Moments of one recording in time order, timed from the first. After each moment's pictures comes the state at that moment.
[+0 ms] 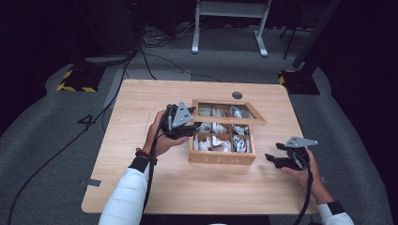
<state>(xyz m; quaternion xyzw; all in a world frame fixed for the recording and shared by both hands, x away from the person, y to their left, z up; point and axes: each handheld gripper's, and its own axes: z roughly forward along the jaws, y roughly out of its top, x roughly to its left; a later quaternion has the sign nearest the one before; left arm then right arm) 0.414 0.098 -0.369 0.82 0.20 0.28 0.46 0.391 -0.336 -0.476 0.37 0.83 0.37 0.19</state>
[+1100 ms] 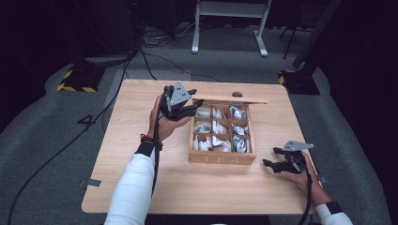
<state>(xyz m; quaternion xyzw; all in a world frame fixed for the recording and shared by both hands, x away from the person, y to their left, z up) 0.454 0.100 -0.338 0.78 0.24 0.28 0.51 0.394 -0.337 -0.504 0.36 0.84 0.37 0.16</state>
